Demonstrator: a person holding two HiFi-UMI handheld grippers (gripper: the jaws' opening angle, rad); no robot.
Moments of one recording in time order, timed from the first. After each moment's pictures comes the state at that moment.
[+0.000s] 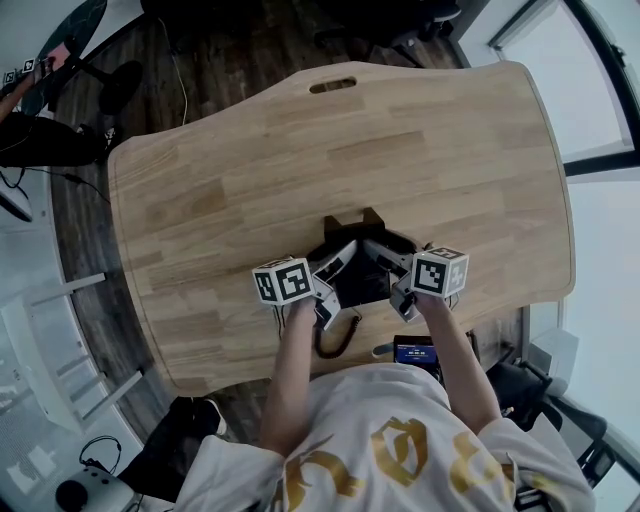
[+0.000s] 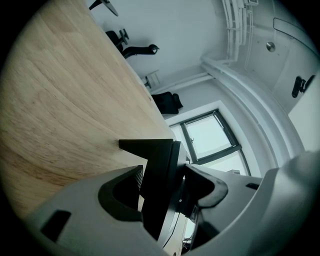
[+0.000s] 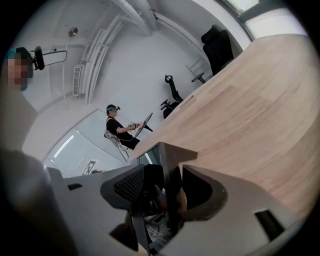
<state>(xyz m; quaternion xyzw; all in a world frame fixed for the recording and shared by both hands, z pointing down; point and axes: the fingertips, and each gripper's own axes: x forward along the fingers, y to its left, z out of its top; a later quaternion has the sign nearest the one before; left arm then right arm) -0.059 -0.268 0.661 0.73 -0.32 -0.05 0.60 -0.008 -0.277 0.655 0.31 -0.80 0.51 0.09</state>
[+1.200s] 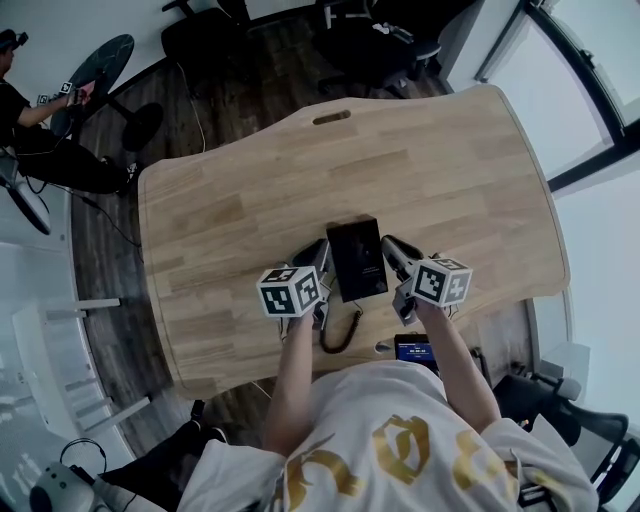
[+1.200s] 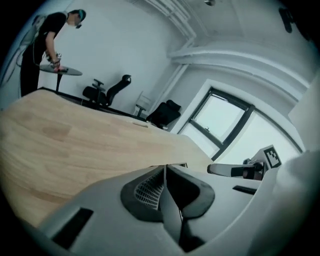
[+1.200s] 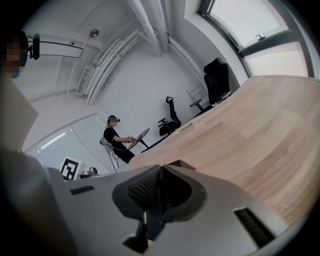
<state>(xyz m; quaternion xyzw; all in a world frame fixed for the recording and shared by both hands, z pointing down) -0.102 -0.245 0.587 0.78 -0.48 0.09 0.39 0.029 -0.249 0.578 0.41 -0.81 0.42 0.04</state>
